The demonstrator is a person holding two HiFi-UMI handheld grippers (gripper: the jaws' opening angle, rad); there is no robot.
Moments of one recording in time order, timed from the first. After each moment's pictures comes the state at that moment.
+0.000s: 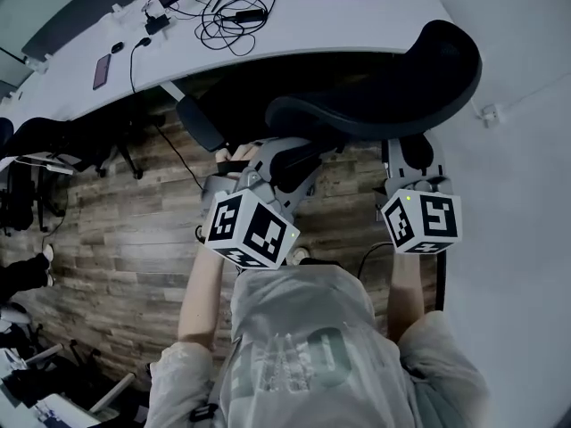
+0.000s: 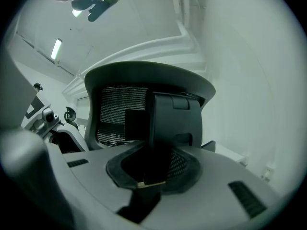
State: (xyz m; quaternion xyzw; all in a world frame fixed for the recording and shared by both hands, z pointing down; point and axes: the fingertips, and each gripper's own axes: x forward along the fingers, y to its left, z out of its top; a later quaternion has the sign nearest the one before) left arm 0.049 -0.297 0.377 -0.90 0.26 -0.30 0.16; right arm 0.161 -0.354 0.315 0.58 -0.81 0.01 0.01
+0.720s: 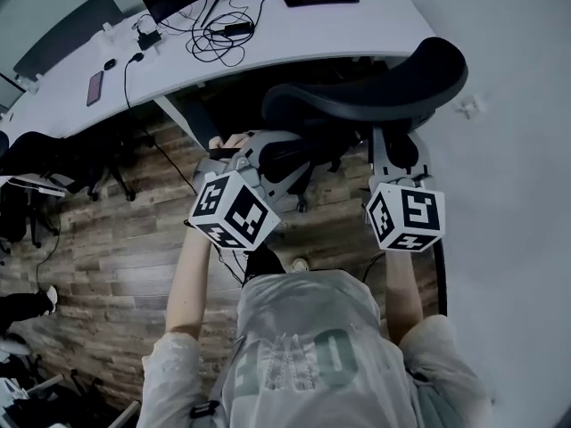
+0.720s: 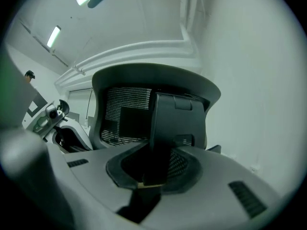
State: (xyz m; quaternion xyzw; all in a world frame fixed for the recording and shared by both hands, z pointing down) left arm 0.029 -0.276 0.377 -0.92 0.18 -0.28 0.21; right arm 0.145 -0.313 0.317 0.63 -0.78 -0.01 0.03
